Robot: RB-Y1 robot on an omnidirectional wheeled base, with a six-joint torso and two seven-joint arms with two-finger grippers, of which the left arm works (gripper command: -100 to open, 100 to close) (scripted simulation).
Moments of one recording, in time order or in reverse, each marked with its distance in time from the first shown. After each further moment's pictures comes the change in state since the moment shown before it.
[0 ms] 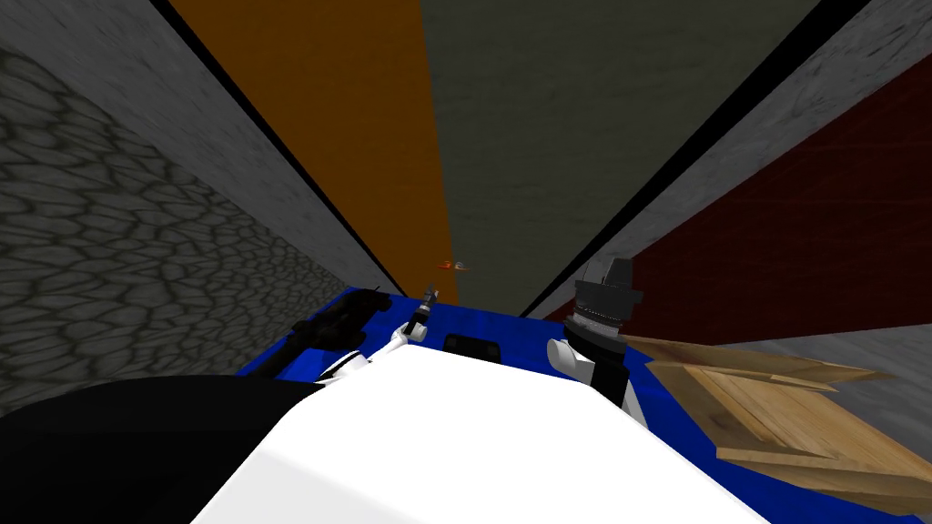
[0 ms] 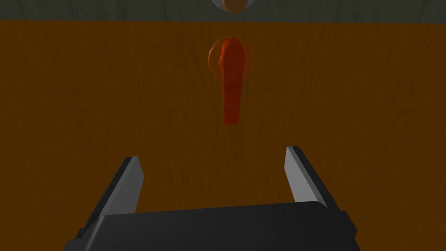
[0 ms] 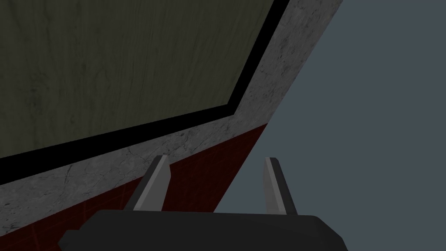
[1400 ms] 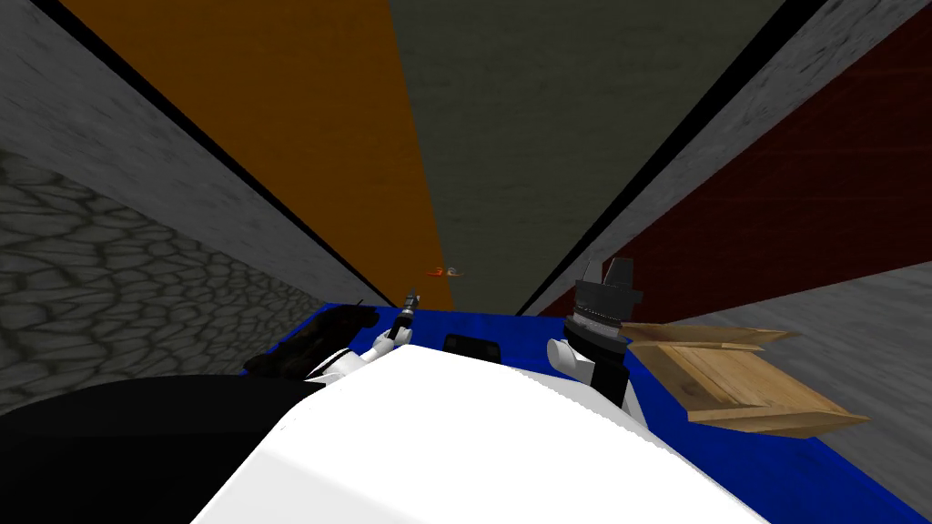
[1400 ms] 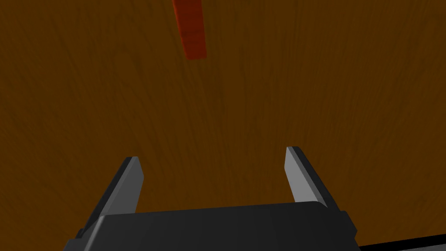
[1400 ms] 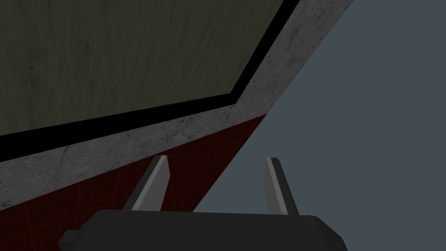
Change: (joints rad) arm -0.014 0.066 0.105 0.230 0.093 -0.040 -0.013
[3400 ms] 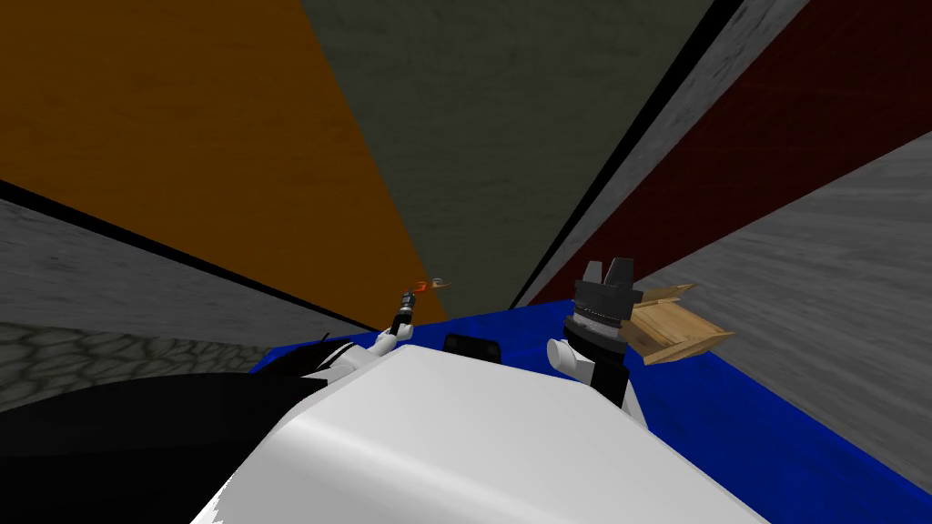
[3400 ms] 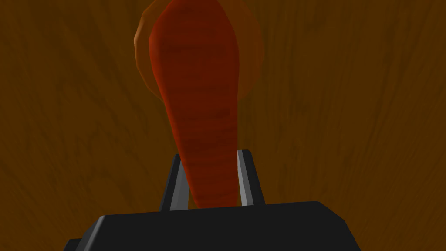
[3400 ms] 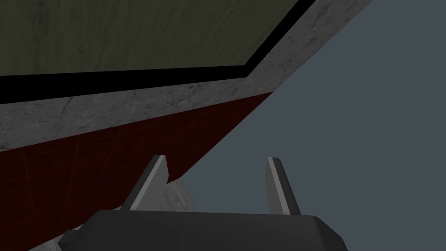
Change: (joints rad) arm -0.062 -0.030 0.093 0.089 0.039 -0.018 -0.011
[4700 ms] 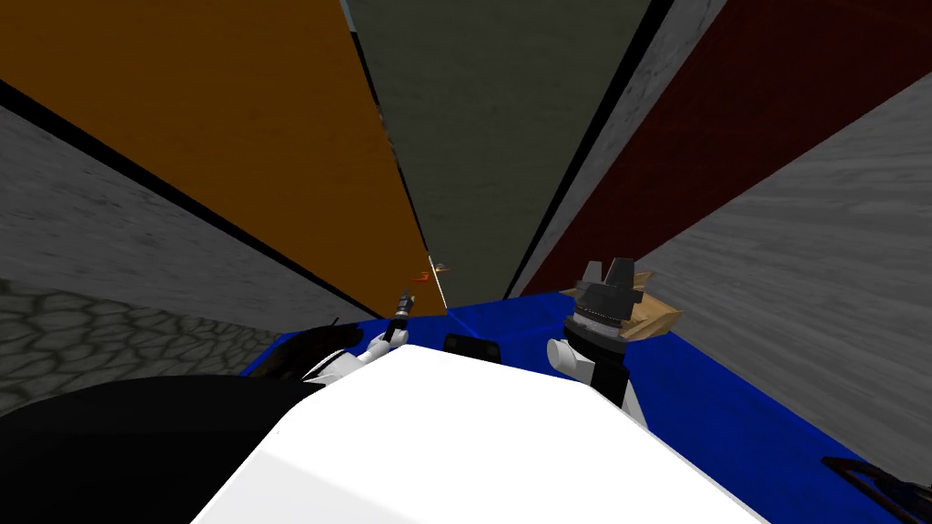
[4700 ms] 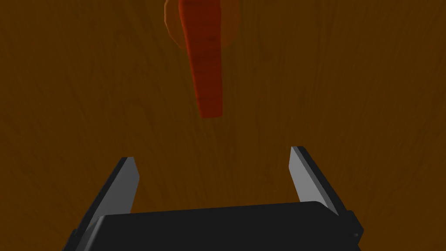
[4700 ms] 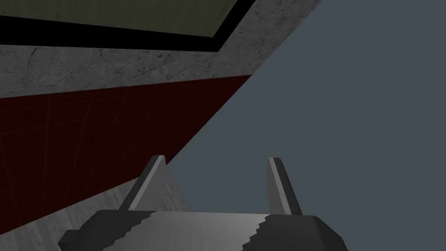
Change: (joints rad) arm 0.072 0.046 -0.058 -0.050 -0.008 -0.036 0.049
